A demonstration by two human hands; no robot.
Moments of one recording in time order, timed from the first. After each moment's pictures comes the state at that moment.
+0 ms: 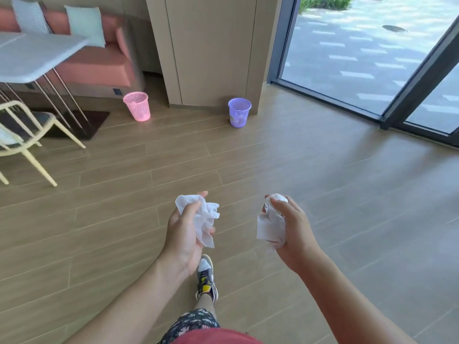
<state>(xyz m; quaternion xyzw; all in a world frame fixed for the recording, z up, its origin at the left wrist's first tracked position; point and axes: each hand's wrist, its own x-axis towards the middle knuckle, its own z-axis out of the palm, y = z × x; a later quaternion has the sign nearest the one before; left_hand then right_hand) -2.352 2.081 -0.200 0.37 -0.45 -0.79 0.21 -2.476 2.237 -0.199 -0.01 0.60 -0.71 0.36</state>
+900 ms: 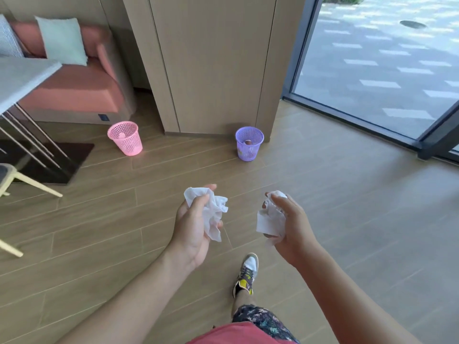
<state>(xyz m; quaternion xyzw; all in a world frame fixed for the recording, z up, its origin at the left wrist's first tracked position) -2.821 1.689 -0.202 0.35 -0.45 -0.80 0.21 -2.937 1.833 -0.221 0.05 0.58 -0.72 0.38</state>
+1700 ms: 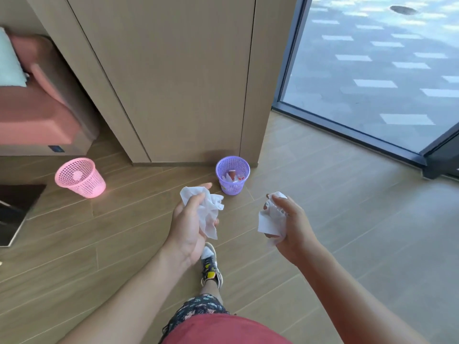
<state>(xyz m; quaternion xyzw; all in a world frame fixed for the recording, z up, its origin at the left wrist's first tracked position) -3.267 1.488 -0.215 0.36 -0.43 -0.81 0.17 -3.379 1.654 -0.240 0.08 0.58 -0.72 0.37</state>
